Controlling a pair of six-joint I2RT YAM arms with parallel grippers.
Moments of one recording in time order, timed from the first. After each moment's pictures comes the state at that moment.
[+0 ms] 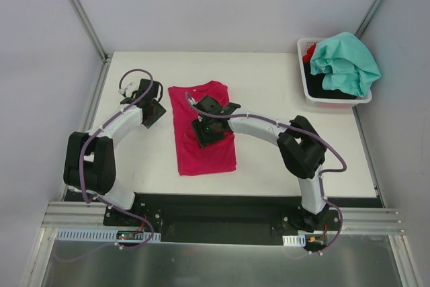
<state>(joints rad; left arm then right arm) -0.19 1.54 1.01 -0.50 -0.30 -0.93 0.91 2.00 1.52 -0.63 -0.07 0.37</state>
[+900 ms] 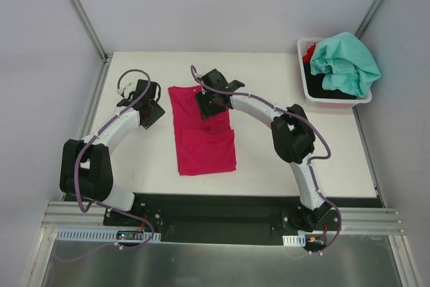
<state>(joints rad) -0.19 1.48 1.00 -0.53 -0.28 -0.90 0.75 2.21 1.82 -0.62 -0.06 0.22</state>
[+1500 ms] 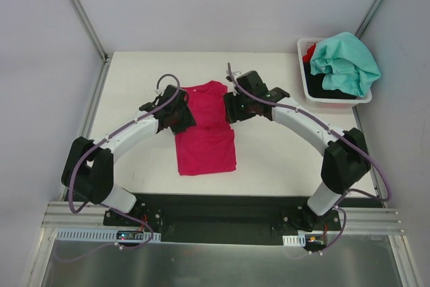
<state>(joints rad) -0.47 1.48 1.01 -0.52 -0.05 -0.88 0.68 1.71 1.43 -0.60 -0.09 0.23</state>
